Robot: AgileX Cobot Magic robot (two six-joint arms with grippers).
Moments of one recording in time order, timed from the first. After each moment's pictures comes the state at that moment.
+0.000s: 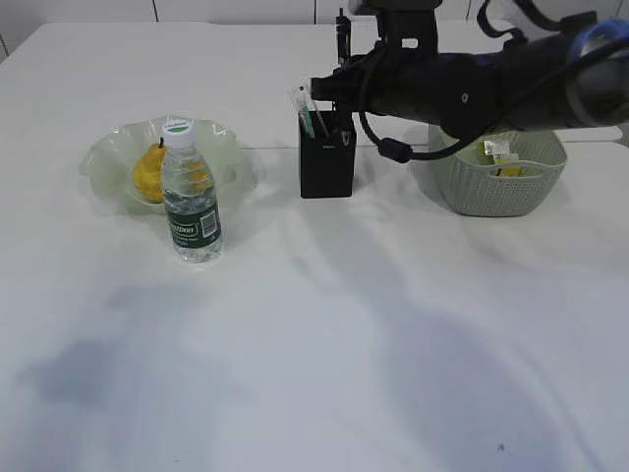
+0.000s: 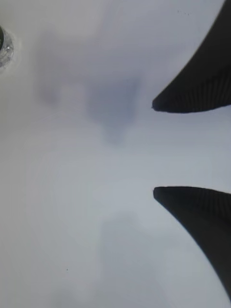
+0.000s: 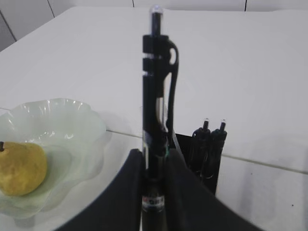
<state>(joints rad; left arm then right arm) 0.02 0.91 -0.70 -0.07 0.85 -0.02 0.37 2.03 -1.44 0.09 -0.18 0.00</state>
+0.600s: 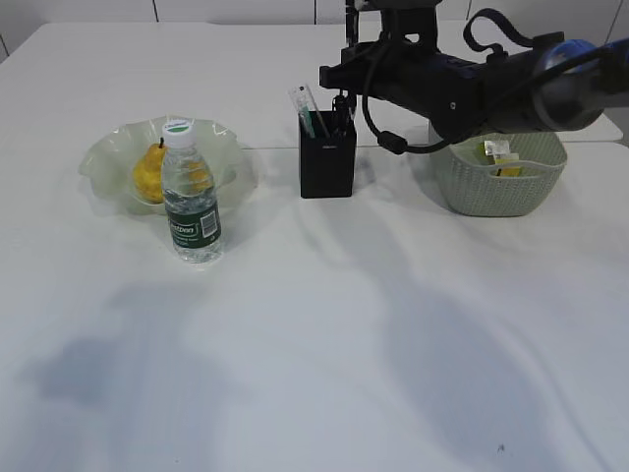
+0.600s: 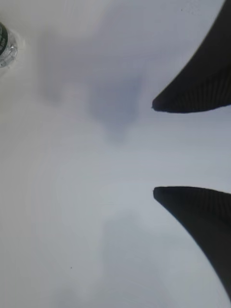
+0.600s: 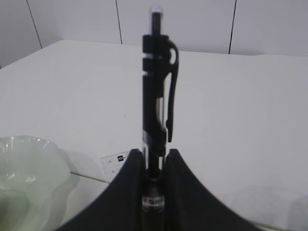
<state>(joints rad) 0.02 0.91 -0.70 -0.07 0.84 -0.02 0.32 2.16 -1.58 0.03 -0.30 0.00</state>
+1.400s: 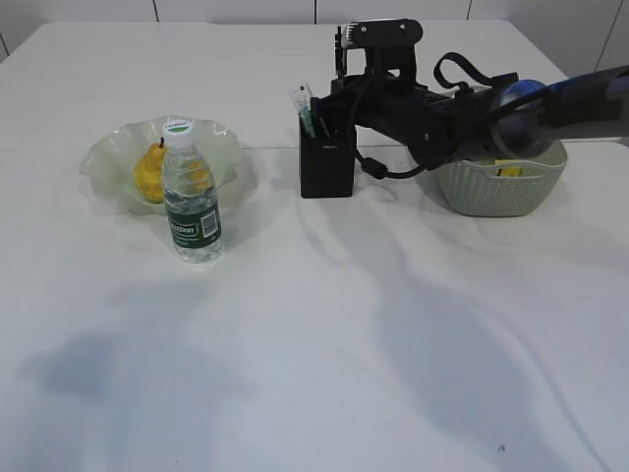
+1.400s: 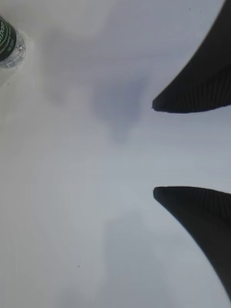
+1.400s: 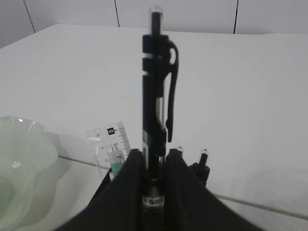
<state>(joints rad) 0.02 0.91 -0.70 -0.07 0.81 -0.02 0.32 2.31 -1.69 0.02 -0.32 0.01</state>
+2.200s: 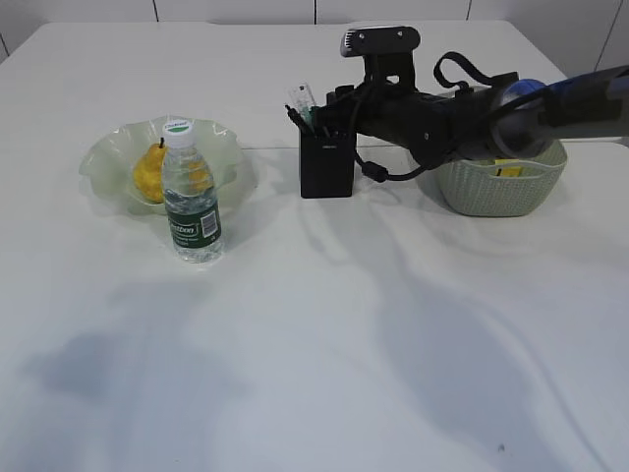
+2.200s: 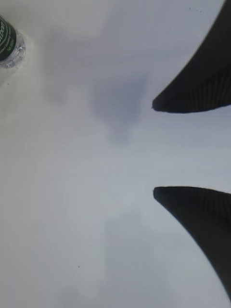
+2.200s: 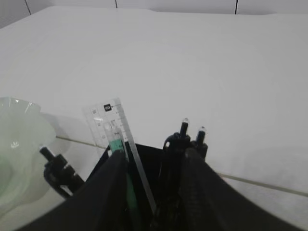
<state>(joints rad) 0.02 0.92 -0.70 -0.07 0.81 -0.02 0.32 2.31 -1.69 0.02 -0.25 0.02</state>
